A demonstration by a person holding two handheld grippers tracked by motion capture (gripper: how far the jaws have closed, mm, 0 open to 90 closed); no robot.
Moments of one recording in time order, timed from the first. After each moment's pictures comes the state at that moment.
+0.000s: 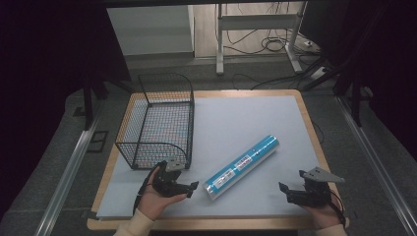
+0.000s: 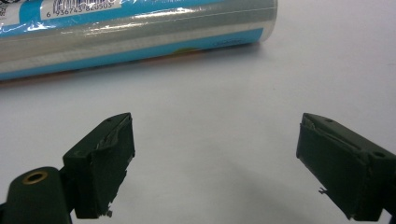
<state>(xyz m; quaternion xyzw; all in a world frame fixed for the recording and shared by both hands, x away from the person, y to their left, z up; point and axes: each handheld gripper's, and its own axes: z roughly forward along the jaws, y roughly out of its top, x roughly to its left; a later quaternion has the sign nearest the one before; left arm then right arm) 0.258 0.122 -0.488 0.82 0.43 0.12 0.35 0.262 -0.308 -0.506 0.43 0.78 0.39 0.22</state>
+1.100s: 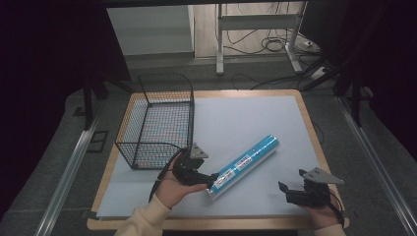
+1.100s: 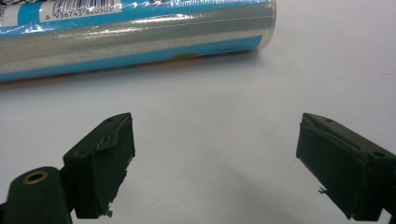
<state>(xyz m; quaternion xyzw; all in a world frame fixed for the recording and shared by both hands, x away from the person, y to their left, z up) 0.279 0.066 -0.444 0.85 0.38 0.12 0.35 0.262 -0.307 -0.509 0.42 0.78 0.40 0.24</state>
